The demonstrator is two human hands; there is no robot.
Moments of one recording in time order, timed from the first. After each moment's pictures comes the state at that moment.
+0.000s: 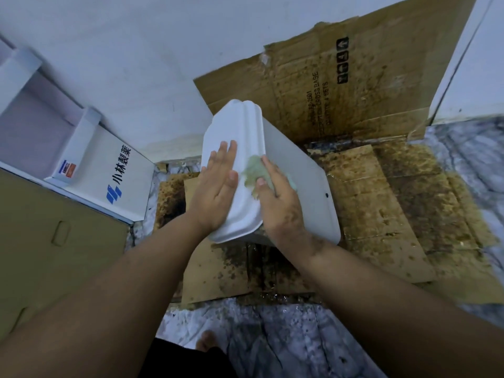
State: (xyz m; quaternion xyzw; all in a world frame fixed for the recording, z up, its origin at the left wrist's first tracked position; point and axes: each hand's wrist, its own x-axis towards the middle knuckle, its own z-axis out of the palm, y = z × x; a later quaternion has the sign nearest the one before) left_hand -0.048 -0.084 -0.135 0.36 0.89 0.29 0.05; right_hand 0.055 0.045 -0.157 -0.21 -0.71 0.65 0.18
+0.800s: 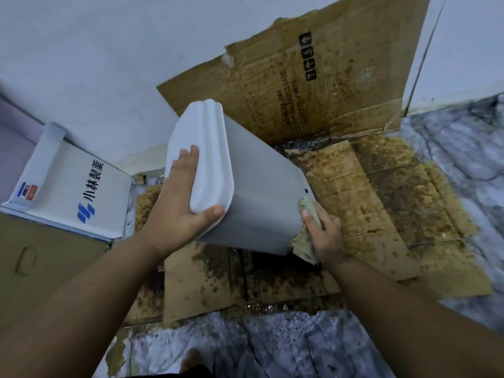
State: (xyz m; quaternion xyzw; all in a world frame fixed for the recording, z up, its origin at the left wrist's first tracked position) left_hand -0.024 -0.072 -0.102 0.36 0.90 0.24 0.09; right_hand 0.119 0.158 -0.308 -0.39 -0.65 0.64 0.10
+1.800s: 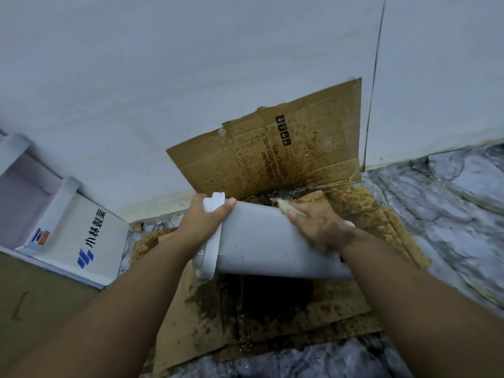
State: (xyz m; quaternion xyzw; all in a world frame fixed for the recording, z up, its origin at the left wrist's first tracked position) left_hand -0.007 -0.006 -0.049 0.11 0.90 0.38 0.17; right_hand 0.120 0.227 -0.120 -0.19 -0.89 0.41 -0.02
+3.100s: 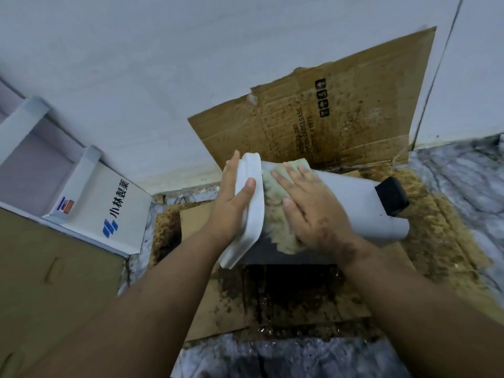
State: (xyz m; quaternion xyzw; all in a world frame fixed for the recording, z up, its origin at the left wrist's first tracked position) left_hand -0.010 -0.011 -0.077 0.21 0.82 0.51 0.16; right_hand 0.078 0.153 -0.130 -0.03 -0.94 0.30 0.18
